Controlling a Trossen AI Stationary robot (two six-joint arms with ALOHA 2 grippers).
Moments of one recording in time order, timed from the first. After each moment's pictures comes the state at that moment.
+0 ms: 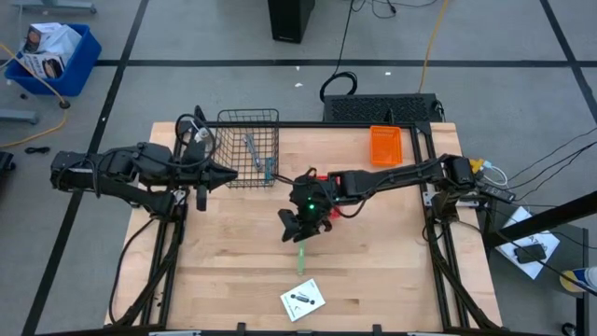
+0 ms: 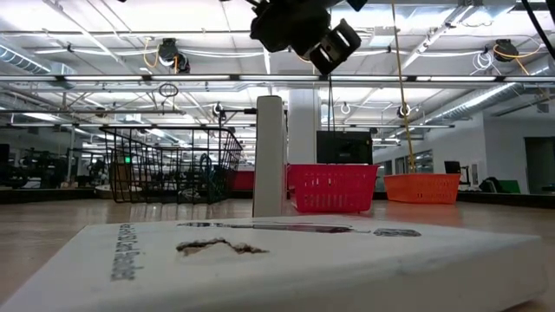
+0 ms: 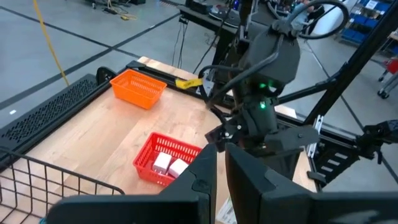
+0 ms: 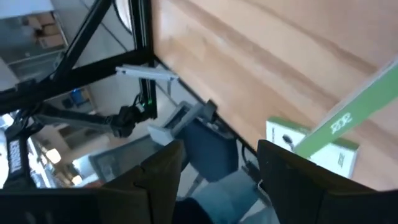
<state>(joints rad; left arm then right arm) -0.13 0.80 1.05 -0.54 -0.23 -0.37 0.07 1.83 1.48 -0.35 -0.53 1.50</state>
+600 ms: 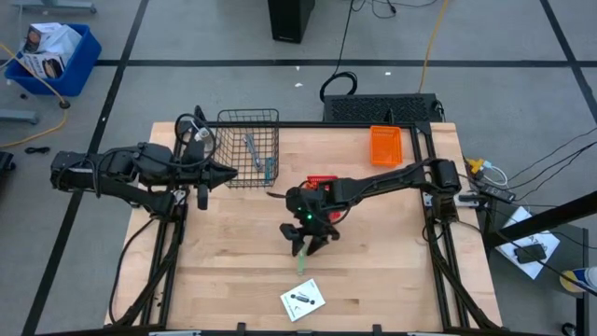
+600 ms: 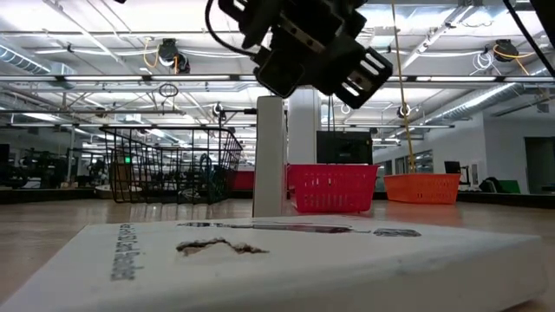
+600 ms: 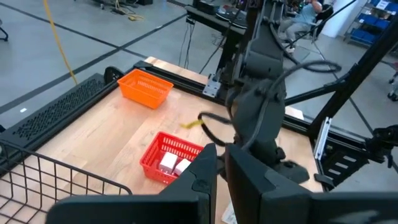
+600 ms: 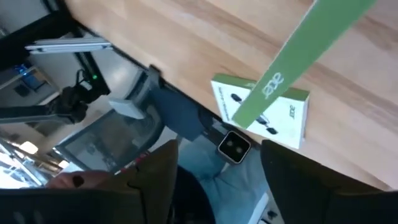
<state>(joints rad) -0.13 0.80 1.05 -0.55 -0.26 -0.37 0.07 1.95 1.48 -0.47 -0.74 1.53</state>
